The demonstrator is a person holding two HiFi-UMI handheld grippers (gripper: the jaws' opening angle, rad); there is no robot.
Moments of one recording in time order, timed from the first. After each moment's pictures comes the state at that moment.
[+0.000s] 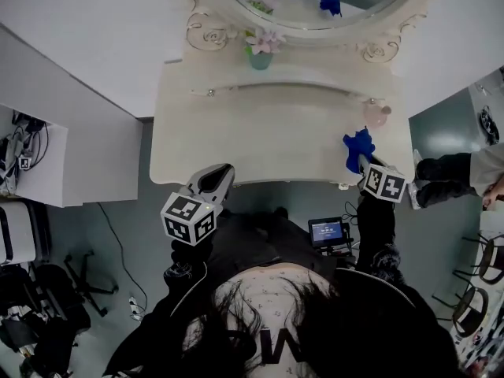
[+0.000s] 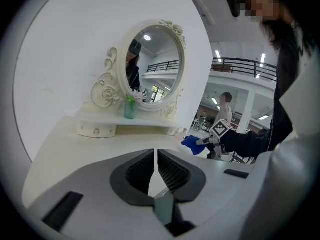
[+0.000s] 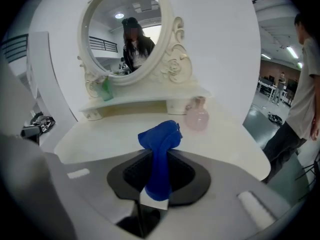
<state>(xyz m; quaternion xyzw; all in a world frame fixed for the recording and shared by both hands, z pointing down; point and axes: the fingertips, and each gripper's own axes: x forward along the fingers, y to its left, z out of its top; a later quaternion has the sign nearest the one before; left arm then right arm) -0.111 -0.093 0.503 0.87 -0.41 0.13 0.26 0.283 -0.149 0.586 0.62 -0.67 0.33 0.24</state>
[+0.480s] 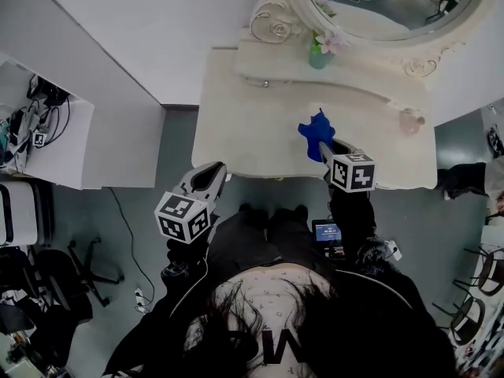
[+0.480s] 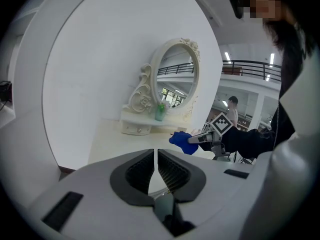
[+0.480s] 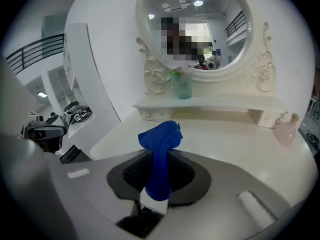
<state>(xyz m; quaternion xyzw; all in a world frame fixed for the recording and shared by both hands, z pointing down) -0.275 -0.061 0.503 0.84 -0.47 0.12 0.26 -0.013 -0.164 0.565 0.47 -0.80 0.29 0.24</state>
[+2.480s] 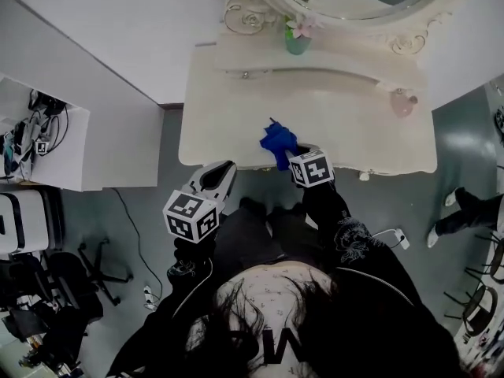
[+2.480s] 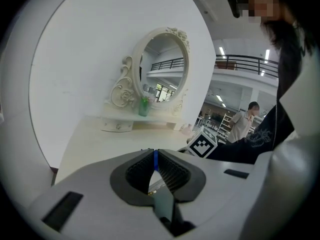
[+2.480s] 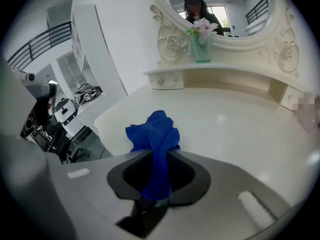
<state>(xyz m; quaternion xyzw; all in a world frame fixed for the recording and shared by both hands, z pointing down) -0.196 -0.048 0.502 0.85 -0.43 0.15 0.26 -0.051 -0.118 0.663 0.39 -0.81 0.31 0.32</state>
